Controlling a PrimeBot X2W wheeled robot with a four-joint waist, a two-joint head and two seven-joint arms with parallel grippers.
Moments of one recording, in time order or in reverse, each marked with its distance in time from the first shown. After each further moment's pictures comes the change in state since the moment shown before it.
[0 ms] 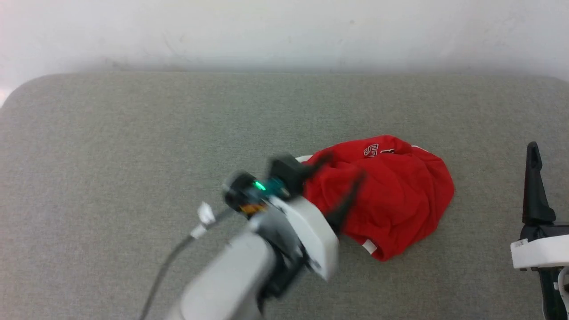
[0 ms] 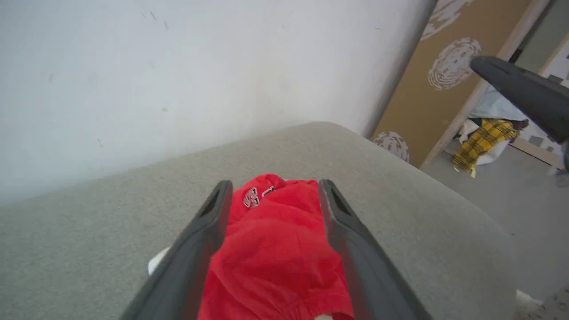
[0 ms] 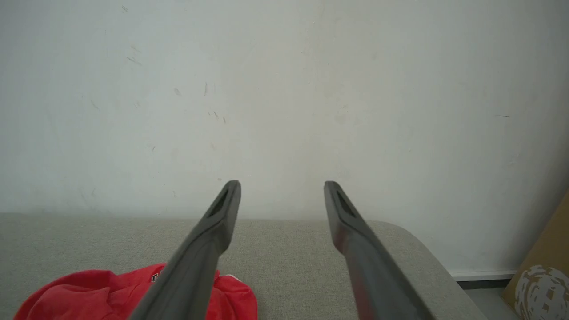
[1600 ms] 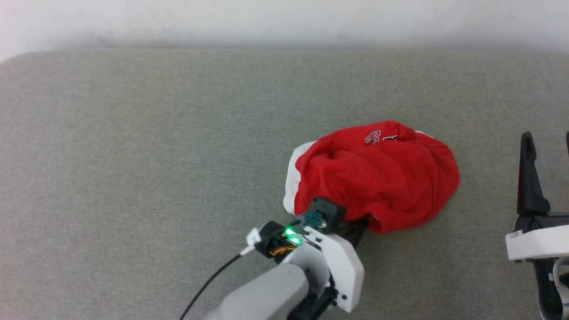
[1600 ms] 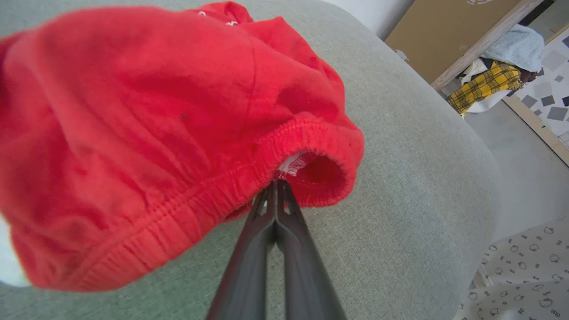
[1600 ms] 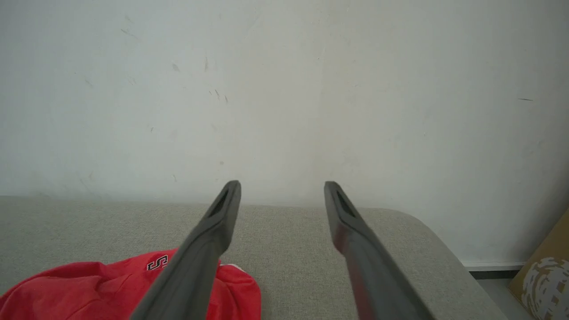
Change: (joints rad) left arm -0.052 -0.078 -0.377 0.264 -0.272 0.155 -0.049; right arm -0.035 0.000 0.020 0.006 -0.004 0.000 0.008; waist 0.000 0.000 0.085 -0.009
